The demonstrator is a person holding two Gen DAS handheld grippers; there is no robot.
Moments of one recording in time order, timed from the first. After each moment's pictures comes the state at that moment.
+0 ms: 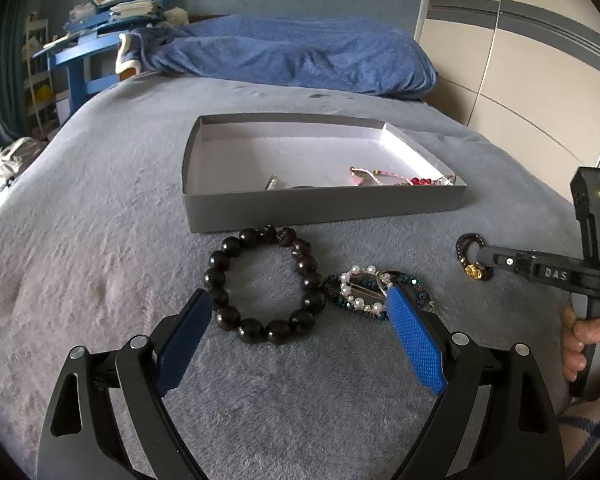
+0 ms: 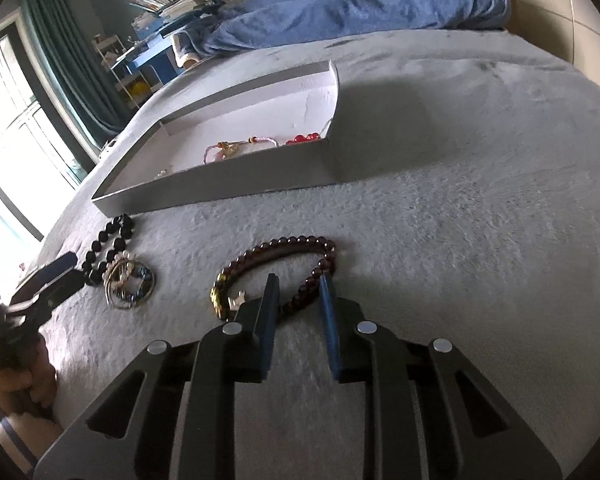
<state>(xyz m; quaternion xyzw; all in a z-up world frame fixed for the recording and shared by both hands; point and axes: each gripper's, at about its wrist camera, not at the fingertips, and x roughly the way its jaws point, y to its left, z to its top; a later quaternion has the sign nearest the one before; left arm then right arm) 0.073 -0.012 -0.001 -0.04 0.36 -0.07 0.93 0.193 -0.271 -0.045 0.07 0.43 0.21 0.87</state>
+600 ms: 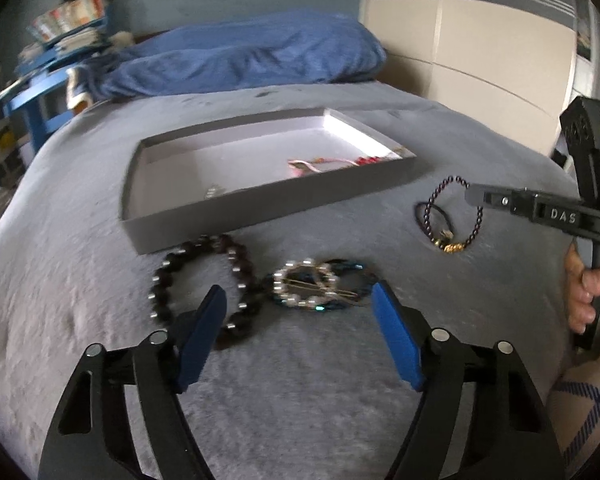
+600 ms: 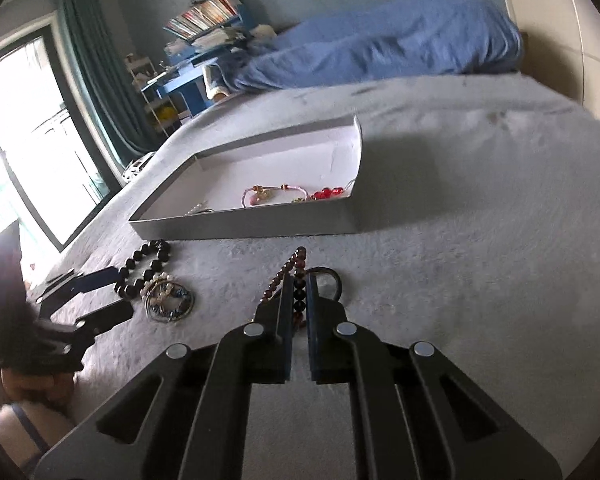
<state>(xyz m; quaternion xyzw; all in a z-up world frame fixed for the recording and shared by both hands) 0.075 -0.050 0.002 0.04 0.36 -0.15 0.92 0.154 -0.287 -0.012 0.05 0.35 0.24 0.90</state>
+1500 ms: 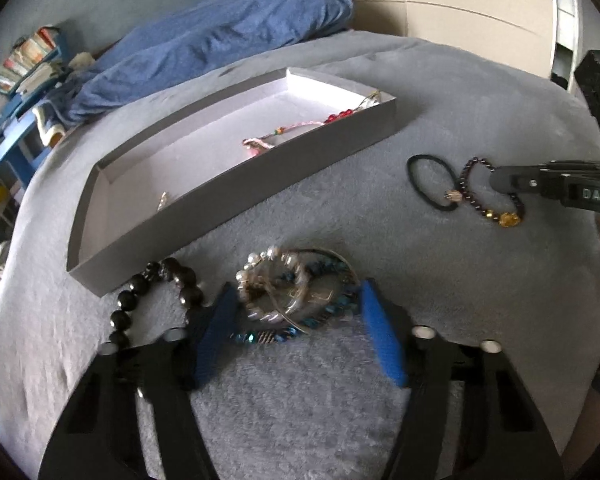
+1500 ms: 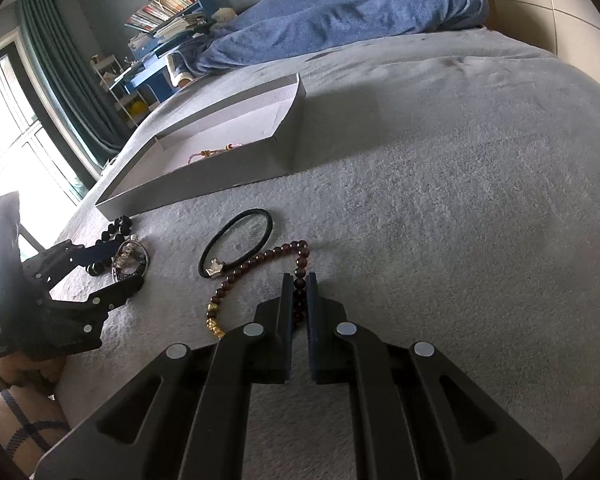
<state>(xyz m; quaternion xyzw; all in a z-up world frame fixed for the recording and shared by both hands) 0.104 -0.100 -0.018 0.15 0.40 -0.15 0.89 0.160 -0.317 -0.045 0.09 0.41 0.20 0.89</state>
